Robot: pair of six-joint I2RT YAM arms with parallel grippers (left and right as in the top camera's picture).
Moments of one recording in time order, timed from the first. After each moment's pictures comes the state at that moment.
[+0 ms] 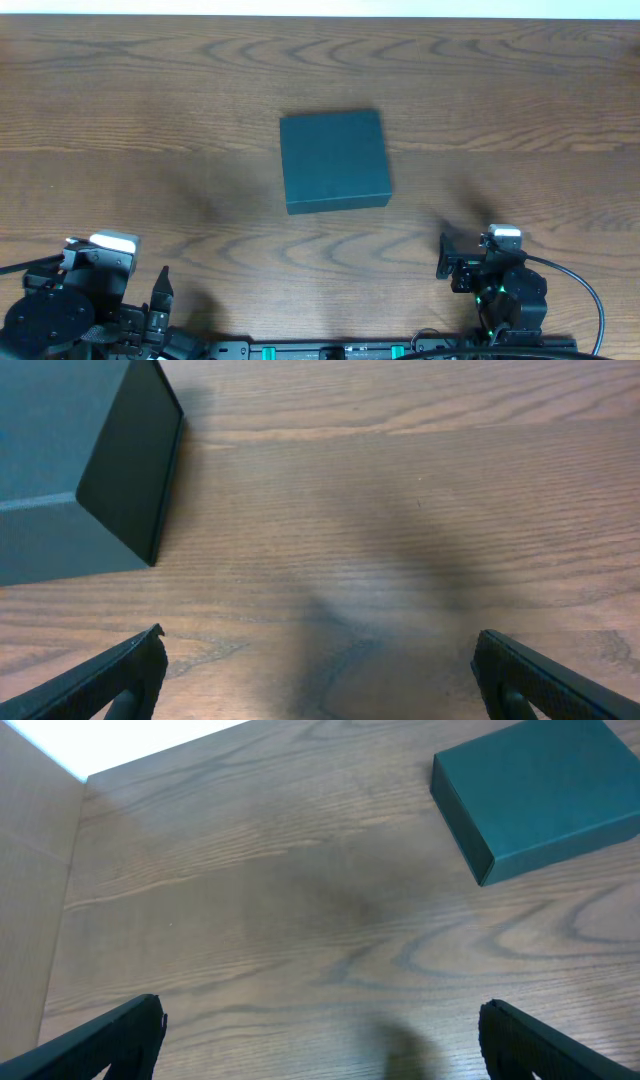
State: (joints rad) left arm -0.46 0.69 1.53 -1.60 -0.32 -0.01; right arm -0.01 0.02 0.17 -0.67 -0.04 0.10
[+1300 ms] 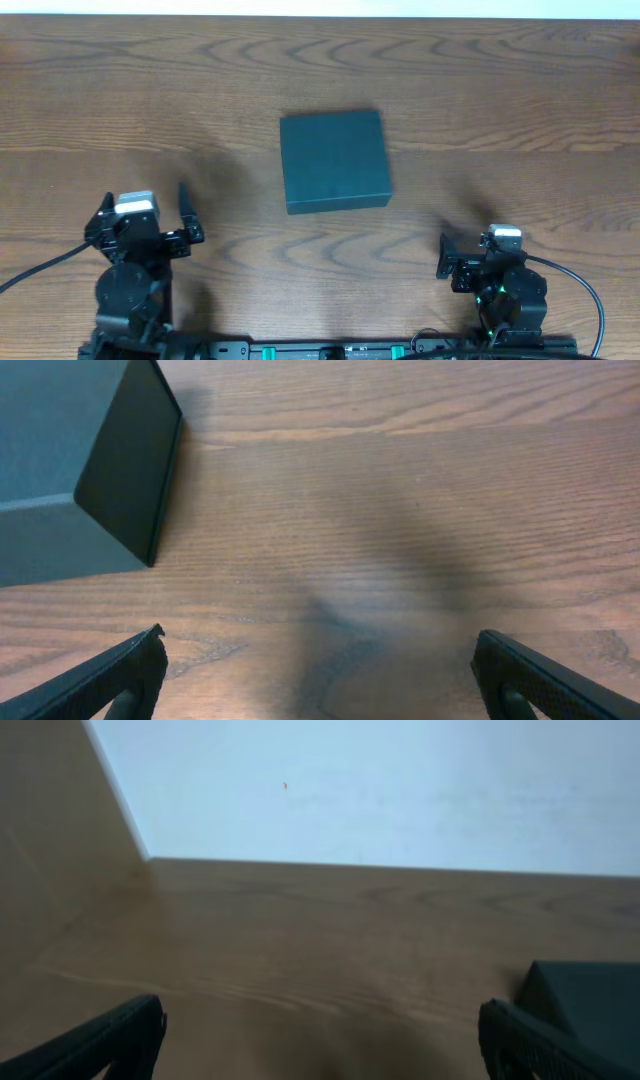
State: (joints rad) left arm -0.17 0.30 0.45 -0.35 -0.32 -0.01; right arm -0.01 0.02 0.17 -0.67 -0.04 0.10
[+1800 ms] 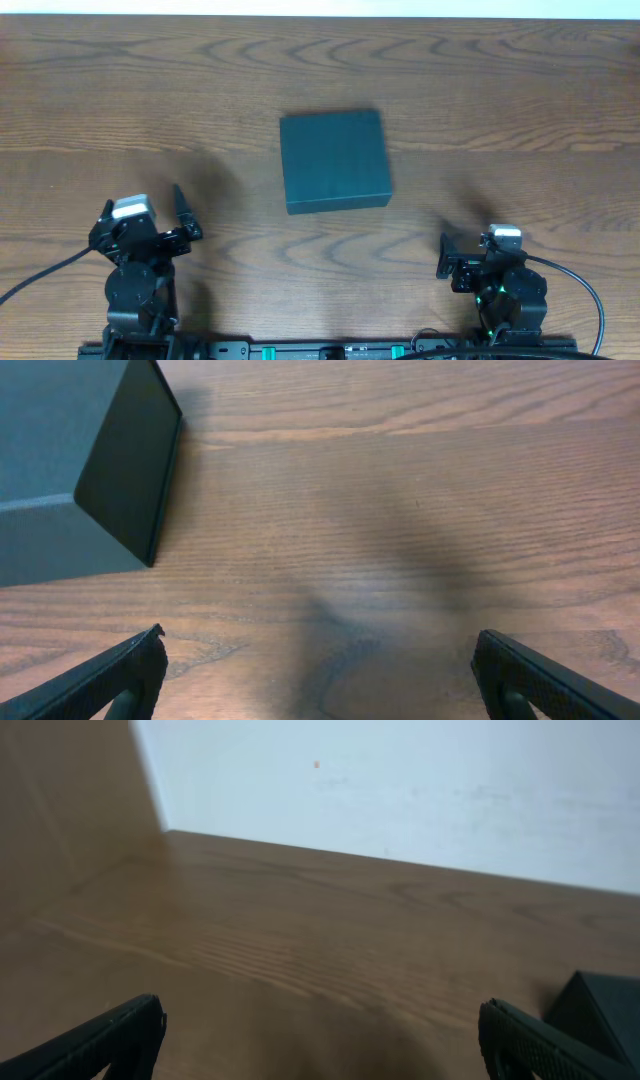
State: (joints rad) left arm -0.08 0.24 0.33 -0.26 -0.32 -0.09; right arm -0.01 0.02 0.17 -0.67 -0.04 0.10
